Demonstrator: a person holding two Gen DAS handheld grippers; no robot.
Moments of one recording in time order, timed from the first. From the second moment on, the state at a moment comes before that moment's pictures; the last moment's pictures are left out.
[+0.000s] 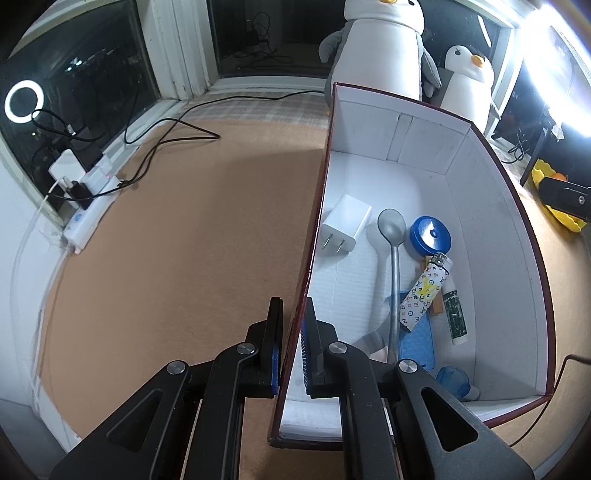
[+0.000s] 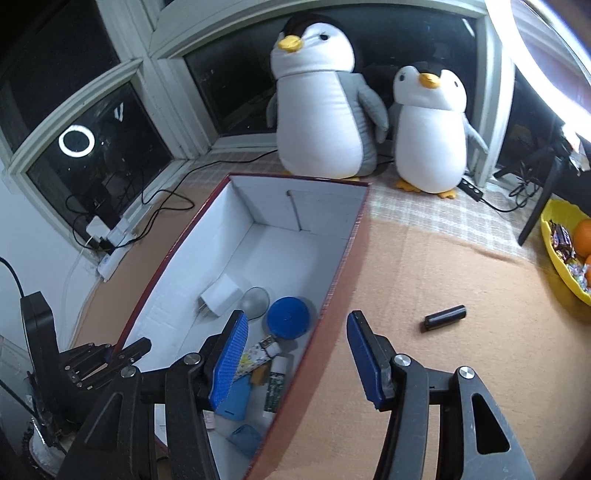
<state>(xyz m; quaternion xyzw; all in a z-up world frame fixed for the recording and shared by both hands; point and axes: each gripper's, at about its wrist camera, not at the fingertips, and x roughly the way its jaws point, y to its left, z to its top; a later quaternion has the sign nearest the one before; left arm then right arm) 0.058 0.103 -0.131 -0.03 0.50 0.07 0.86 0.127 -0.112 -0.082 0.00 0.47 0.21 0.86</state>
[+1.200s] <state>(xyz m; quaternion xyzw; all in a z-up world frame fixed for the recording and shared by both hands) 0.066 0.096 -0.134 0.00 0.52 0.10 0.85 0.228 -0.235 -0.197 0.14 0.59 0.06 0.79</state>
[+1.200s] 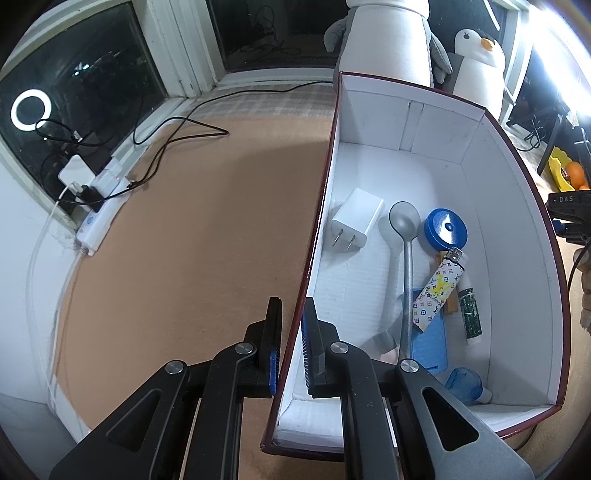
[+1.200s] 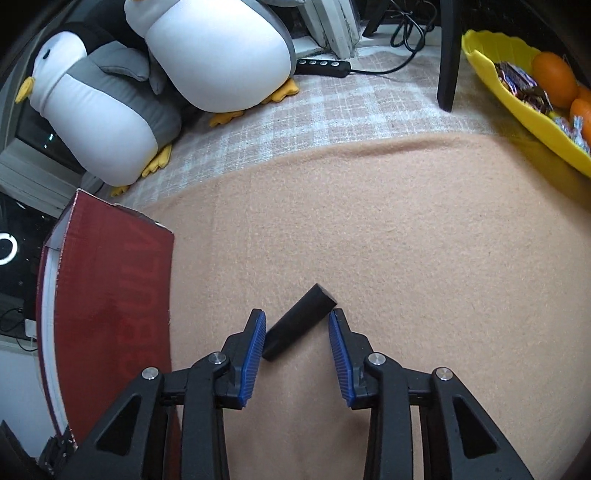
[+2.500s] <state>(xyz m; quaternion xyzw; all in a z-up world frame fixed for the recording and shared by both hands) 0.057 0.111 -0.134 -0.05 0.50 0.06 0.86 0.176 -0.209 -0.138 0.04 0.53 0.07 0.84</state>
